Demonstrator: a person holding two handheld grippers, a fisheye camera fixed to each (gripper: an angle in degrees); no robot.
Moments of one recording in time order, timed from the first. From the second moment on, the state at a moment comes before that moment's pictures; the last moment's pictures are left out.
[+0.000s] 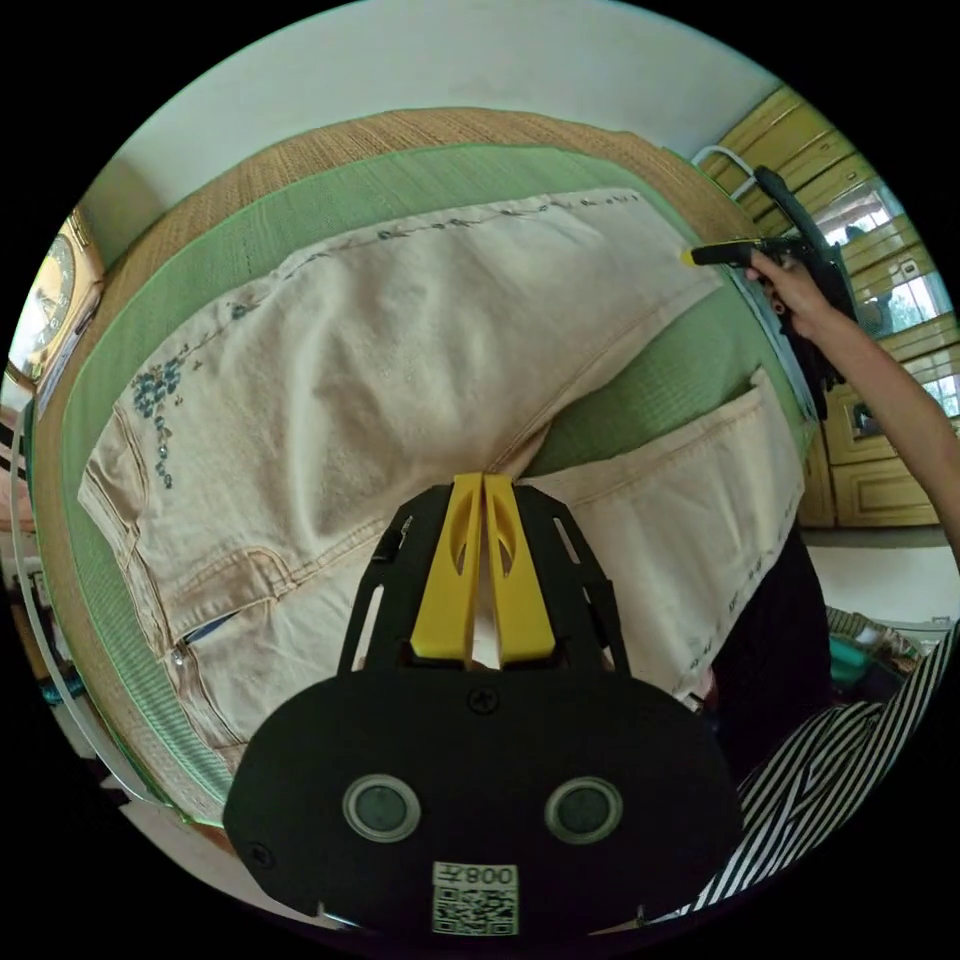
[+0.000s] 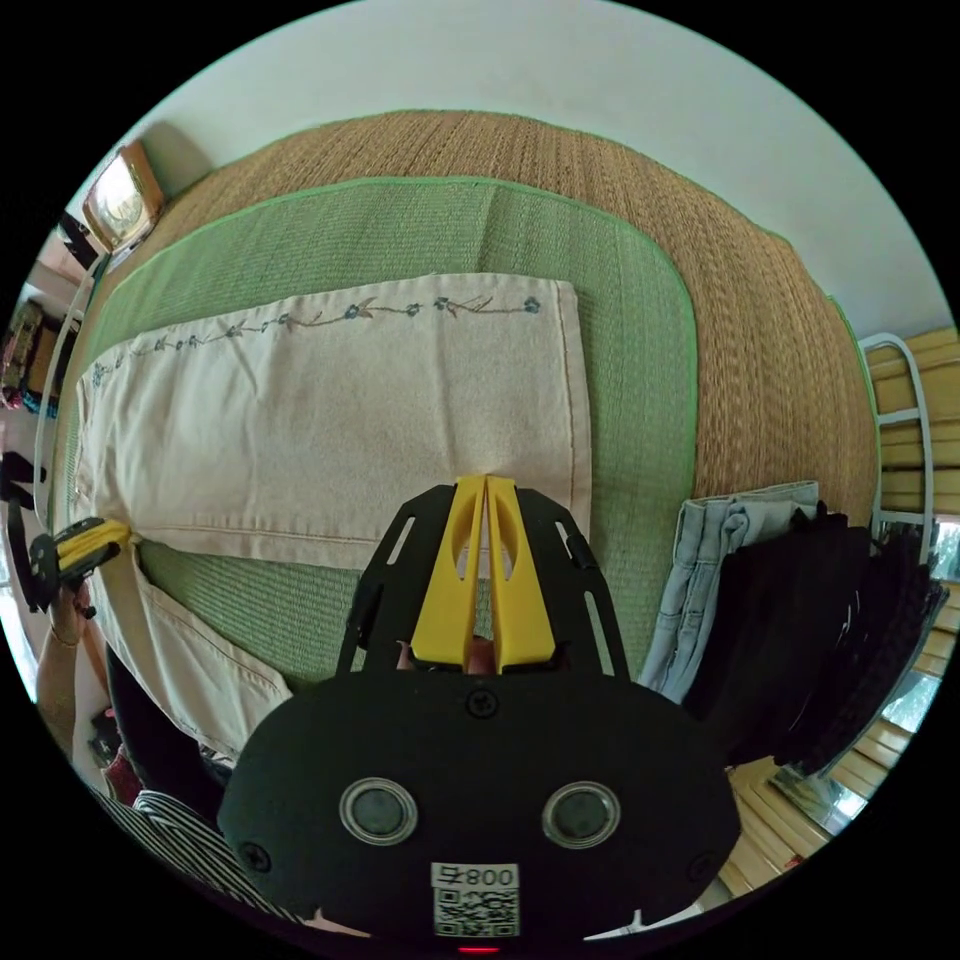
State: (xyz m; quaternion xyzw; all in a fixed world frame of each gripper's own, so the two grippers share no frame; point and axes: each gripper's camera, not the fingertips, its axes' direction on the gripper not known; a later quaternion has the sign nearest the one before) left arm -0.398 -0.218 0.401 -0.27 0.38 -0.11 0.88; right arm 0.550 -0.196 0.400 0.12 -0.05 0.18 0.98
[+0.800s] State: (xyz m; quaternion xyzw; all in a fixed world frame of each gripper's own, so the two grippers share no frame) left arm -0.506 -0.045 0.322 -0.36 0.23 -0.32 0.84; right arm 0.467 -0.025 0.451 0.13 -0.11 0.21 0.96
